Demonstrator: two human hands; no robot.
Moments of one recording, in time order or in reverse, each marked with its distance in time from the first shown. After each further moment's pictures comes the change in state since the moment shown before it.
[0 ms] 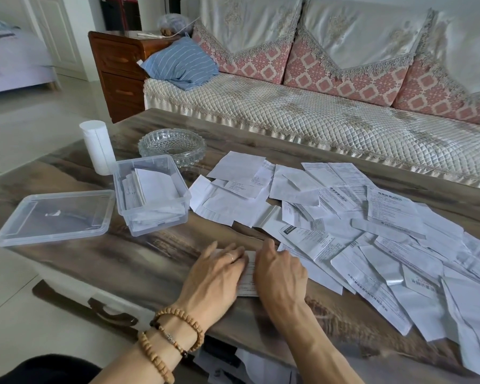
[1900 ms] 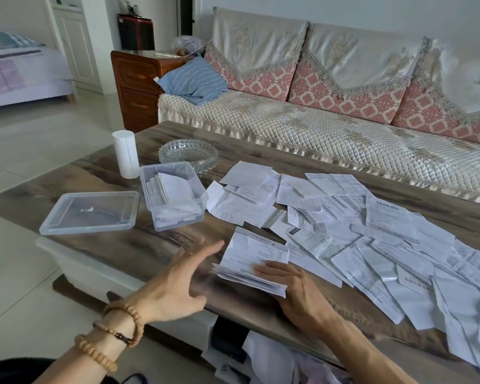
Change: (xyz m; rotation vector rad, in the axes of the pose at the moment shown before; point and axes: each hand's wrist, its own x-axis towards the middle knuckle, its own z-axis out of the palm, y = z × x) left_hand -0.066 -0.042 -0.075 -0.632 -0.401 -0.323; right_hand -0.034 0.059 0.008 0.421 -0.084 -0.605
